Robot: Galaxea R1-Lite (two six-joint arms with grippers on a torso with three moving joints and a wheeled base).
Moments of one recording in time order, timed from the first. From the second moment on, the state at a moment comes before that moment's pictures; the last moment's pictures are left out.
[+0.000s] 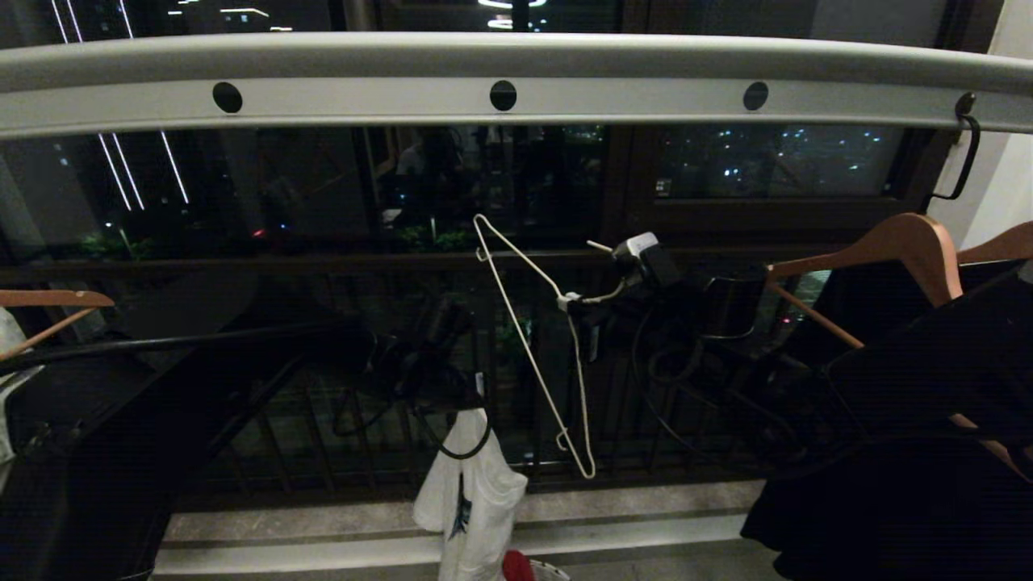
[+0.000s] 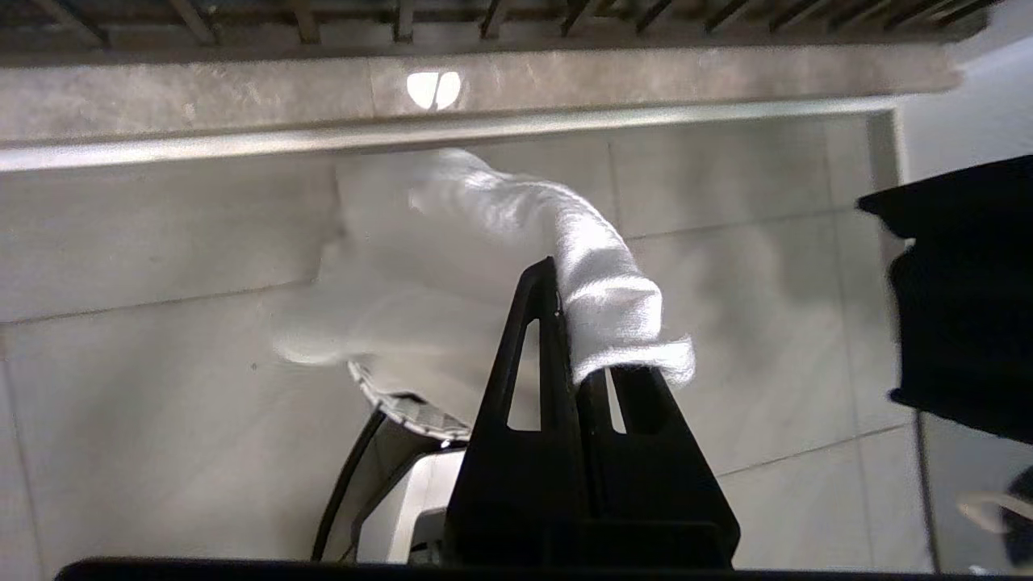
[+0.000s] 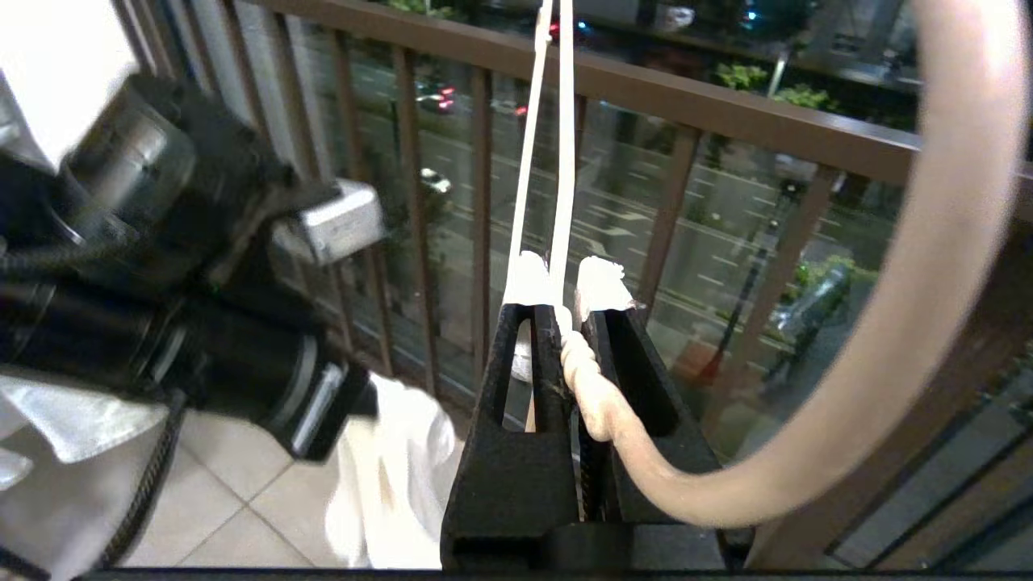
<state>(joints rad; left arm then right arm) -0.44 2.30 -1.50 0.00 0.00 -0.44 0.49 2.06 -1.05 -1.00 0.14 -0.03</state>
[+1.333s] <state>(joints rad) -0.49 2.30 -1.45 -0.05 0.07 -0.43 0.48 2.06 -1.06 -1.00 0.14 -0.03</state>
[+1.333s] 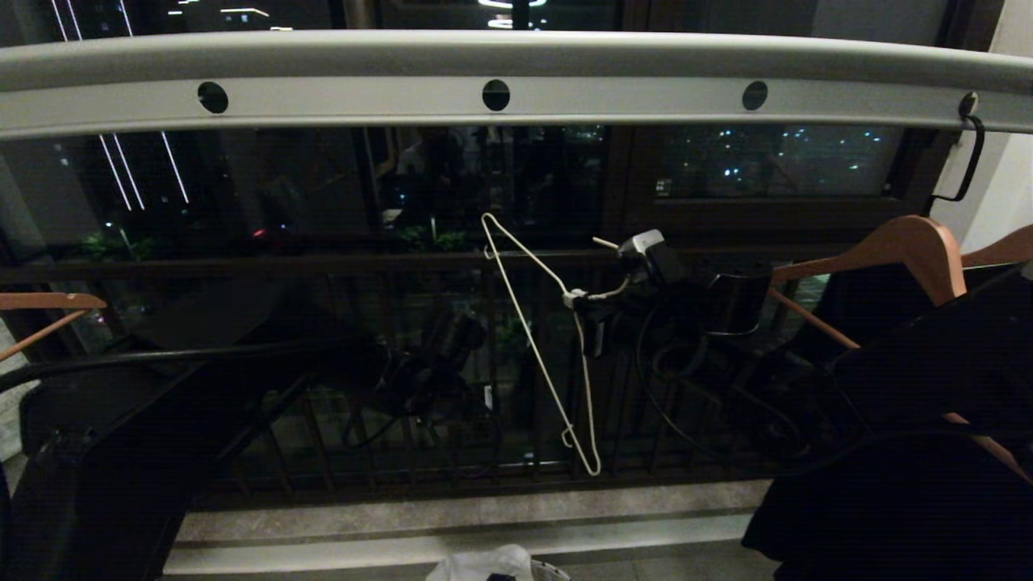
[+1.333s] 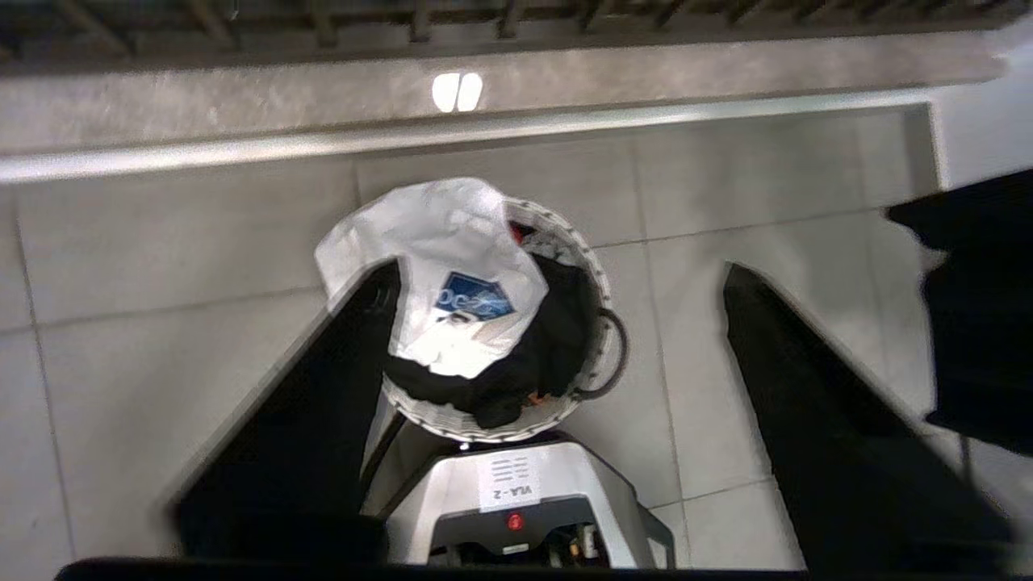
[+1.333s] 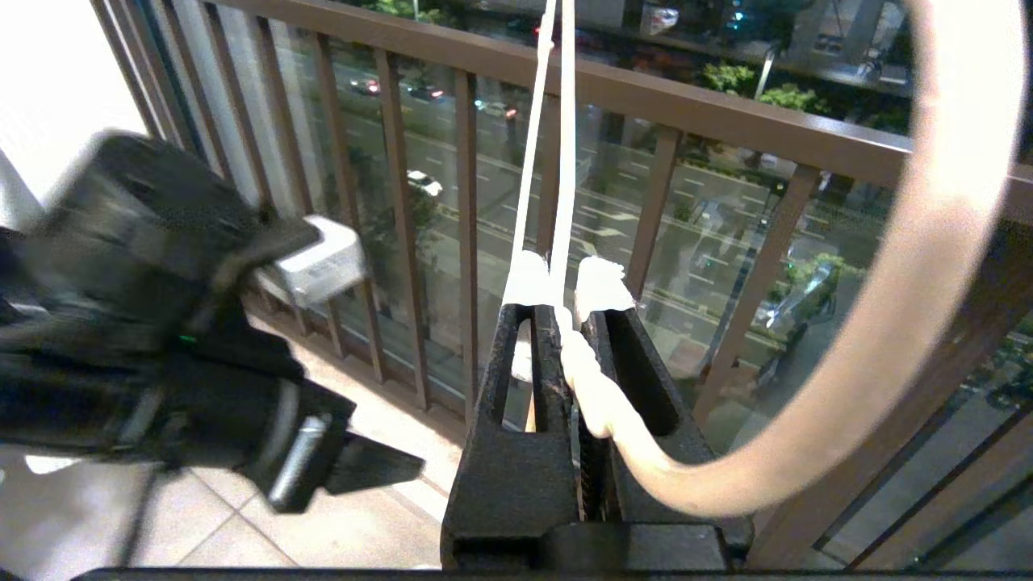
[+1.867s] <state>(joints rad) -0.56 2.03 -1.34 -0.03 0.09 -0.39 0.50 1.99 -0.96 -0.99 0.13 -0.03</state>
